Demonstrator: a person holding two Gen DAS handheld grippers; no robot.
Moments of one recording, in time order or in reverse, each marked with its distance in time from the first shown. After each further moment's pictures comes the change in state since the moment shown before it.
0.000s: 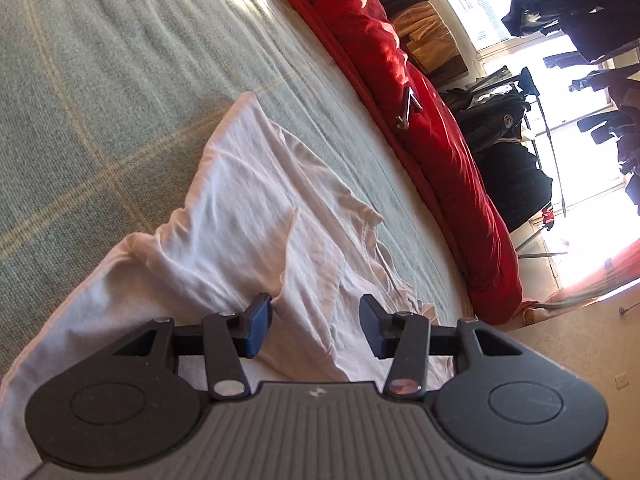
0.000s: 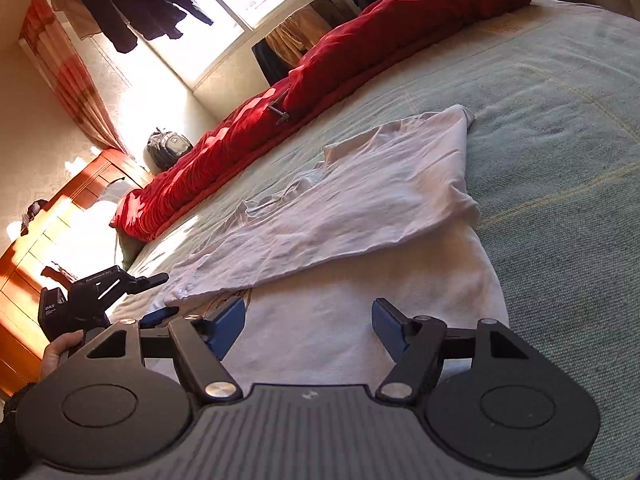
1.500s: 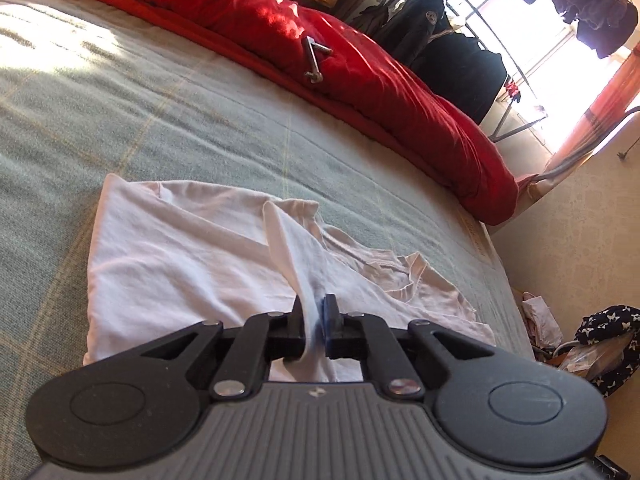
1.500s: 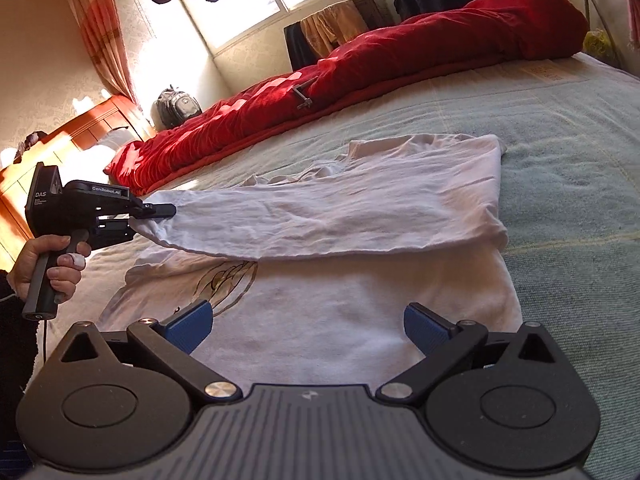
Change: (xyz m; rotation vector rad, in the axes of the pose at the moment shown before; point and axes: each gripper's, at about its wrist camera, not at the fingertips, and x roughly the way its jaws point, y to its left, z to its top) left arm 0.002 -0.068 0.033 0.465 0.113 0.028; right arm -0.001 0.036 -0.006 -0.260 0.020 -0.102
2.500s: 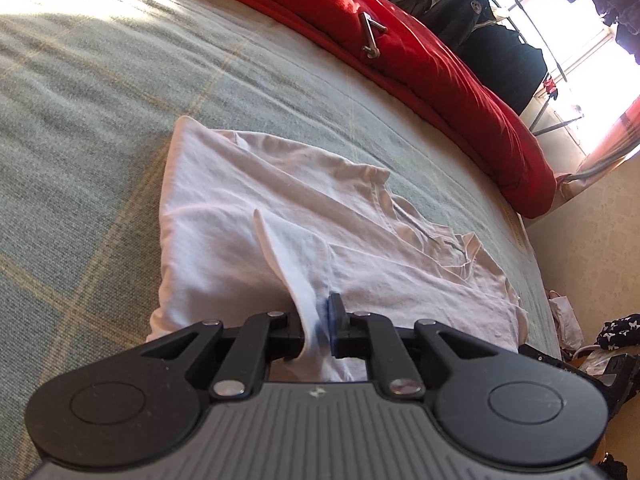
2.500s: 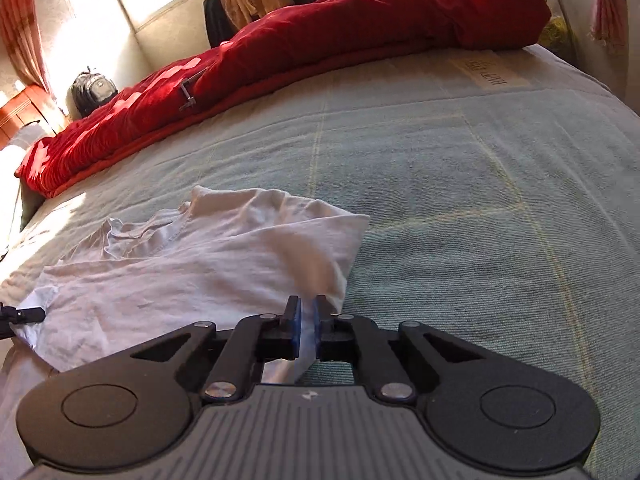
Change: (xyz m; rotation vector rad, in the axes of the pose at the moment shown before) left arm 0.013 0.037 -0.016 -0.072 0.076 0.062; right arm 0.064 -0.107 0.099 0.035 0.097 -0.208
